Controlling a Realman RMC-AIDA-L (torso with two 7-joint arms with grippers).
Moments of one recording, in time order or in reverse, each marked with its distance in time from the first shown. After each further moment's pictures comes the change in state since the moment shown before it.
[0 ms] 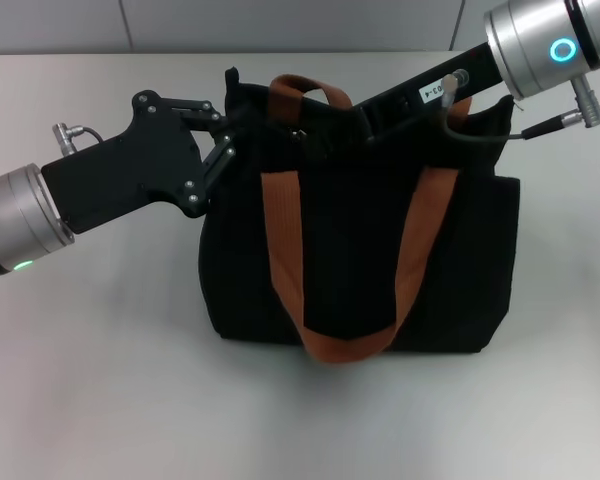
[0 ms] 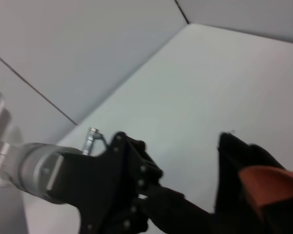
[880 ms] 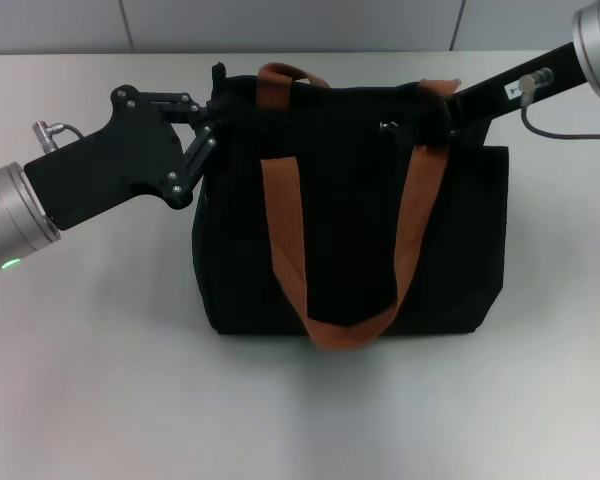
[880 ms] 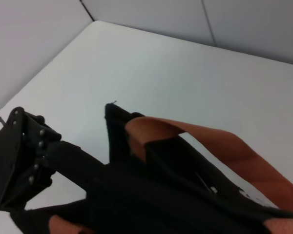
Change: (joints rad) left arm 0.021 0.002 -0.011 0.009 -0.026 -0.021 0.000; right arm -0.162 0.018 -0.016 -0.348 -0.162 -0.046 0.183
